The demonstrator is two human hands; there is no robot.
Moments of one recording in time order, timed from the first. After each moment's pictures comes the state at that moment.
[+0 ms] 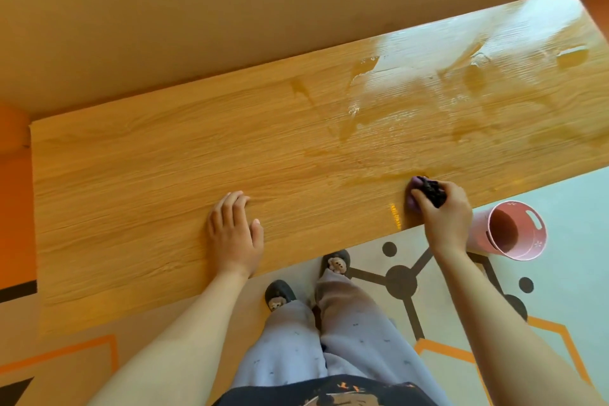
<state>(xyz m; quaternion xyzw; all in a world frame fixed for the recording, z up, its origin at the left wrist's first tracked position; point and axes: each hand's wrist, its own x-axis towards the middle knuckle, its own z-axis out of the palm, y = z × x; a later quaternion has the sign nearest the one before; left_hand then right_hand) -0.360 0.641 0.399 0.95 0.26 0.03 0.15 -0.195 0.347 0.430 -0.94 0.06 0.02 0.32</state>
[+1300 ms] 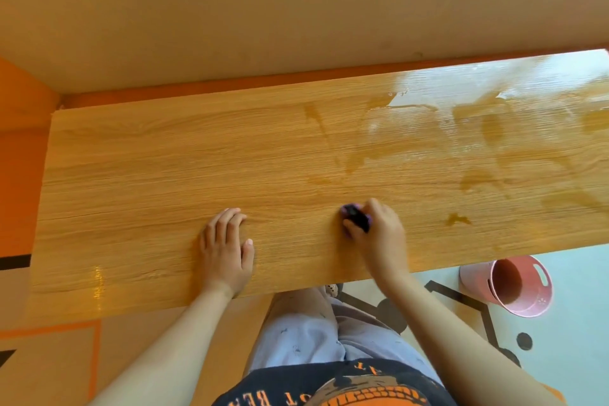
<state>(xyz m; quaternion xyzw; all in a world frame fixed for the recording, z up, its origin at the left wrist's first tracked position) -0.357 0.640 0.403 0.95 0.27 0.01 0.17 -0.195 0.427 0.436 -0.93 -0.17 0.11 0.31</state>
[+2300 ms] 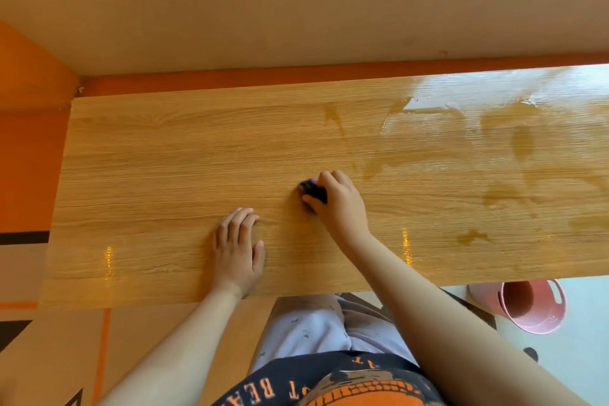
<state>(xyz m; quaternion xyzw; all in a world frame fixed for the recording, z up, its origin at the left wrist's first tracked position) -0.357 0.641 0.404 0.95 0.27 0.00 0.18 -0.175 0.522 0.433 -0.89 -0.30 0.14 0.32</state>
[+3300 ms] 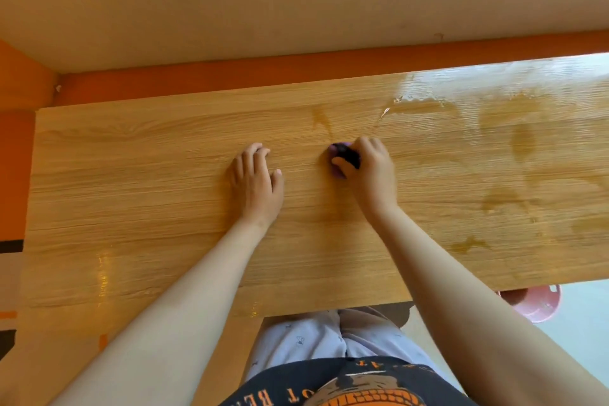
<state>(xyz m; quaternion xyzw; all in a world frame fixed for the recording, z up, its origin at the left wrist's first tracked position) -0.208 0.670 0.396 0.92 0.32 0.10 0.19 -0.084 0.515 0.429 -0.90 -0.20 0.10 0.36</state>
